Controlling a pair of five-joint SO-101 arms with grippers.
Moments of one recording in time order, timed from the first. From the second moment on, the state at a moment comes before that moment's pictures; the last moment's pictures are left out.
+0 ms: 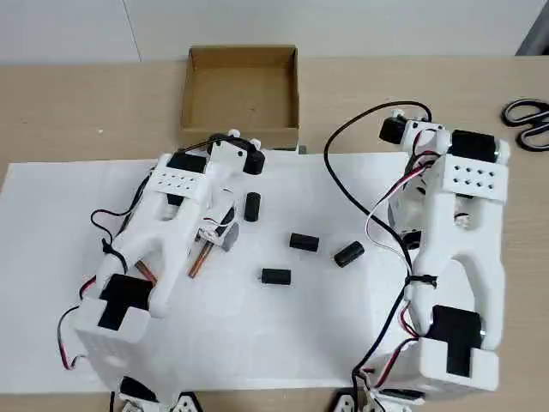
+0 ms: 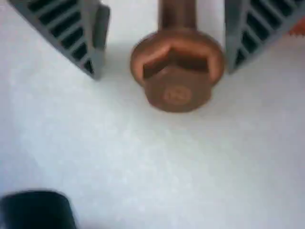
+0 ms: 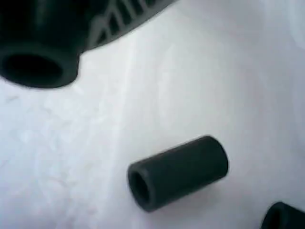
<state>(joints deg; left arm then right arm) 8.6 17.6 10.4 77.2 -11.7 8.3 0.6 -1.1 98.2 17.3</state>
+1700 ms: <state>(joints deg) 8.9 -22.7 -2.9 99.4 1.8 1.0 -62.2 27.6 98.6 17.3</state>
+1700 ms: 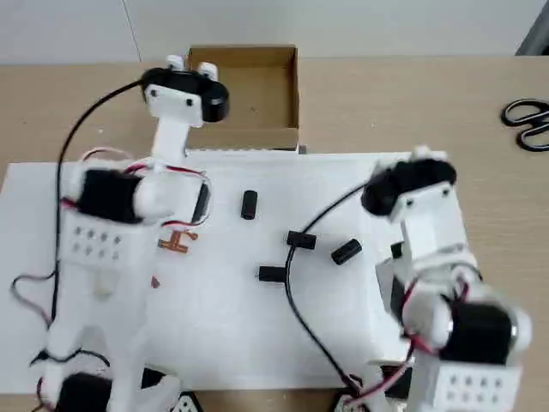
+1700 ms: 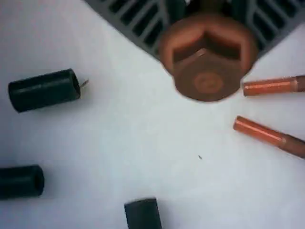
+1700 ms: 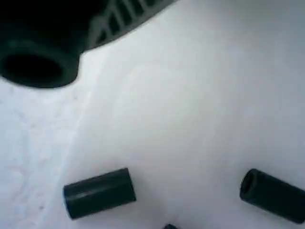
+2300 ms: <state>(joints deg) 4.4 -65.8 36.9 71.7 19.5 0.0 -102.6 62.2 79.6 10.2</state>
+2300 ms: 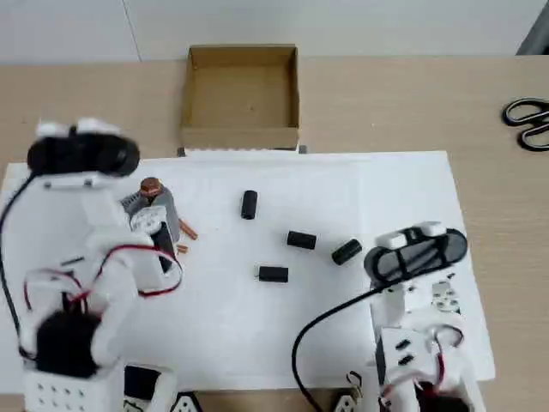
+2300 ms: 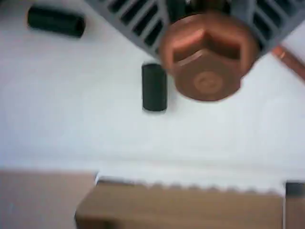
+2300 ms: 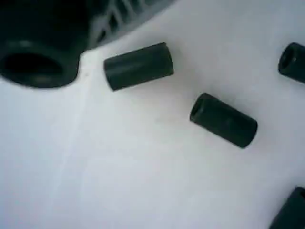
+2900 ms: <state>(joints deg) 13.0 -102.9 76.9 46.0 28.5 -29.3 -103.0 81.5 56.2 2.2</state>
